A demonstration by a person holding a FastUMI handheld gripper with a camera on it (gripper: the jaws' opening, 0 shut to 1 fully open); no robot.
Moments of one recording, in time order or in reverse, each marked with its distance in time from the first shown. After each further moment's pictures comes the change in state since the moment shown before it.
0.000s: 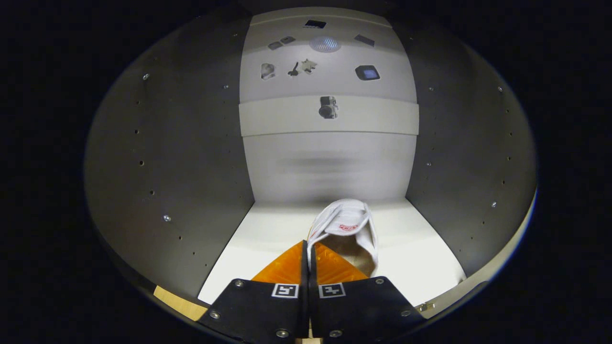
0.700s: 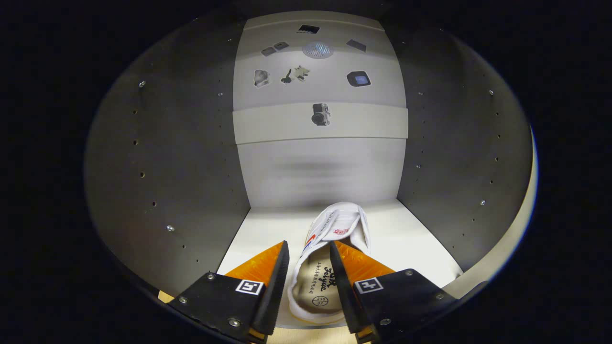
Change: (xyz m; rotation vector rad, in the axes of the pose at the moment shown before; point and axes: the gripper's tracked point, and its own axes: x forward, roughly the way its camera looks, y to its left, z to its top) arm -0.018 0.002 0.009 0.038 -0.016 -0.036
